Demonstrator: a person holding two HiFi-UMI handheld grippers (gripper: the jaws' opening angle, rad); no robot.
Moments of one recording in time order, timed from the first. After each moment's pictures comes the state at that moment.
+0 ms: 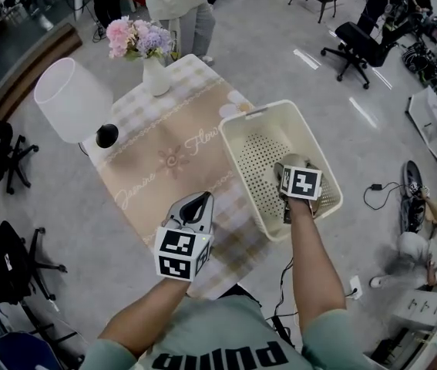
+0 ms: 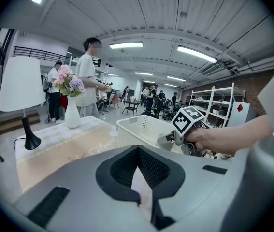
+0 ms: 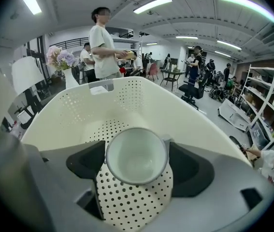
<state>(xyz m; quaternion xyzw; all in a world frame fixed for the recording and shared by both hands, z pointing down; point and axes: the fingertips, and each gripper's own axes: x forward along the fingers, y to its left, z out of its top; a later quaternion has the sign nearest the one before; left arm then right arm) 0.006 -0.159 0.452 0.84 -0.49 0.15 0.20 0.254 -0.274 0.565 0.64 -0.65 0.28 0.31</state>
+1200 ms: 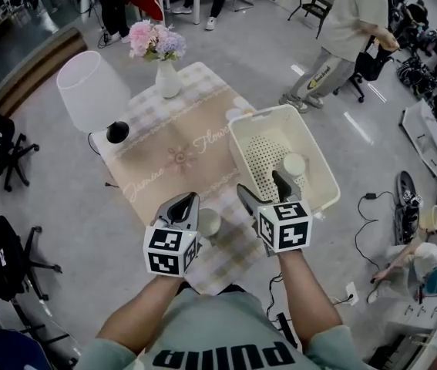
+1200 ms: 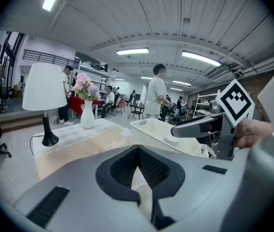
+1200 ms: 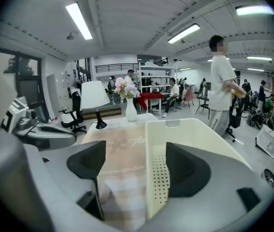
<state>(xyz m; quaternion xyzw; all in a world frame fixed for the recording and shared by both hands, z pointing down) -0.053 -0.119 0.443 0.82 -0.52 0.13 0.19 0.090 -0.165 0.440 0.50 -0.82 0.17 0.22</state>
